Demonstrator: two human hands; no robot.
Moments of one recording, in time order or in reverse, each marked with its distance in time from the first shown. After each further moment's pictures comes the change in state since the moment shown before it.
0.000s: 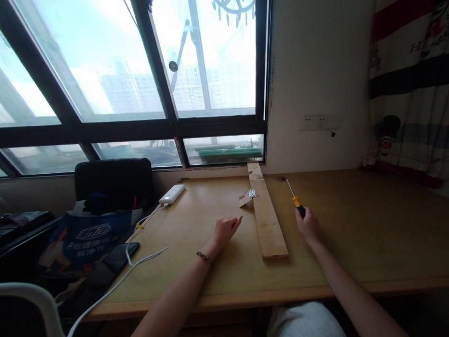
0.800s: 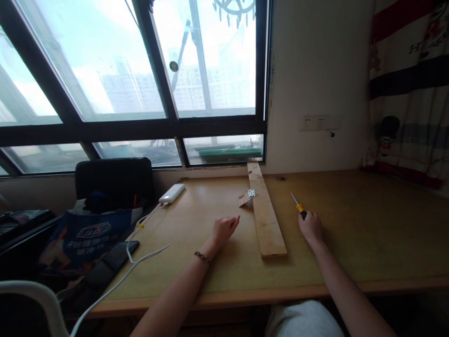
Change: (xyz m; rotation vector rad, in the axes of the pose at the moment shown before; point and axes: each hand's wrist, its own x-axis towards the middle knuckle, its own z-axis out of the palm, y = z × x) left_hand -0.002 0.001 -0.004 0.044 -0.061 -0.001; right_hand 0.003 0.005 -0.010 -0.429 -0.179 0.122
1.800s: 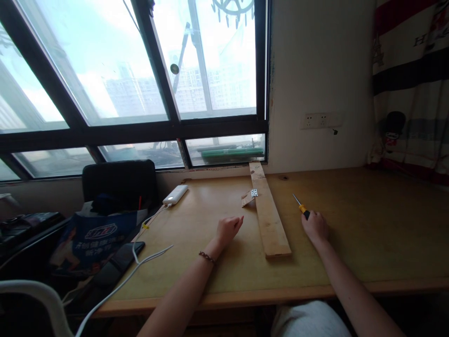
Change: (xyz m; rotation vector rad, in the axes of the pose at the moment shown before) left_hand 0.000 0.001 0.000 -0.014 -0.020 -0.002; right_hand -0.003 -0.001 -0.001 -0.095 -0.027 0.007
